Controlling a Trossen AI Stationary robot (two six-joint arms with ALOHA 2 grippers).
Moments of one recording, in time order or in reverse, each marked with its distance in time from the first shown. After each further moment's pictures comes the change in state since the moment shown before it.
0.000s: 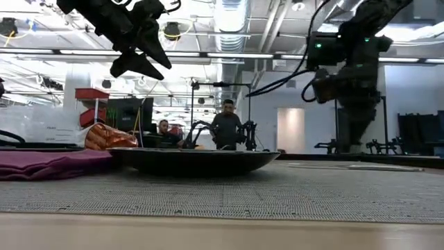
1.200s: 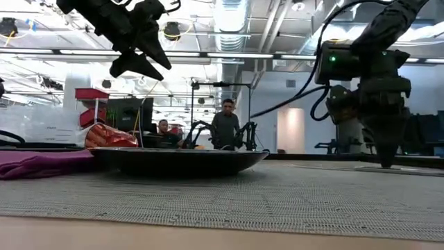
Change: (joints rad) left arm 0.000 0.000 0.000 -0.002 -0.016 -0.011; right arm 0.164 0.053 -0.115 0.172 -0.119 0.195
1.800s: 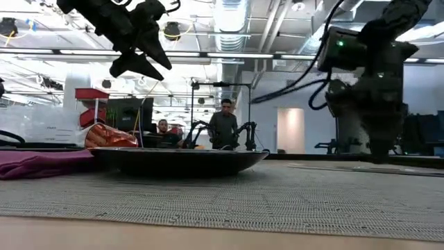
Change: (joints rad) left arm 0.000 0.000 0.000 0.004 -0.007 -0.005; right arm 0.067 -0.030 0.001 -0.052 0.213 0.157
